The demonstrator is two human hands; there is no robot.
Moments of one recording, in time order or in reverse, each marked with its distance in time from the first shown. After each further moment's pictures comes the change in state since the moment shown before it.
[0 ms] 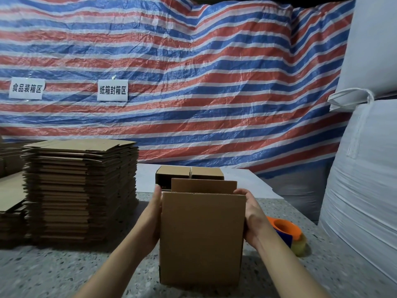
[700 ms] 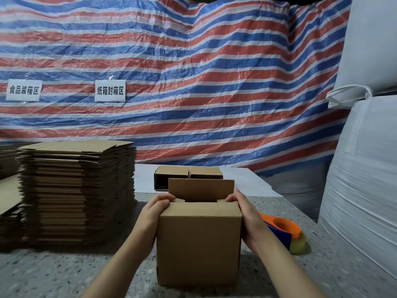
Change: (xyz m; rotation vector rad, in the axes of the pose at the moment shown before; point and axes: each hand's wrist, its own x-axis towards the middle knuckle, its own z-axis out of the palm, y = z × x) left_hand 0.007 -0.007 0.000 0.071 0.180 0.155; right_hand -0.003 0.008 -0.002 -0.091 -0.108 -0.022
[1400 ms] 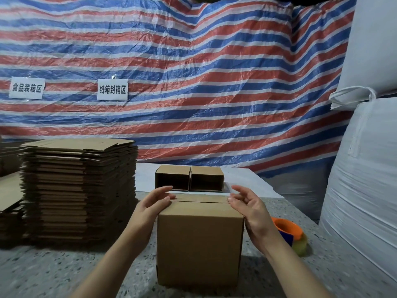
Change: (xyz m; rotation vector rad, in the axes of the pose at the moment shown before) left_hand 0.005 0.001 -0.017 -0.005 -0.091 0.138; right_hand 0.002 0.000 -0.011 -0.048 0.047 -0.275
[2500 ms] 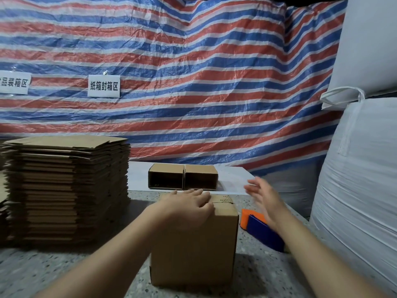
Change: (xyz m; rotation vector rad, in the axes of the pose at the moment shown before) left_hand 0.028 0.031 0.074 1.437 -0.621 0.095; right_hand 0.037 -0.017 -0.045 -0.182 0.181 0.163
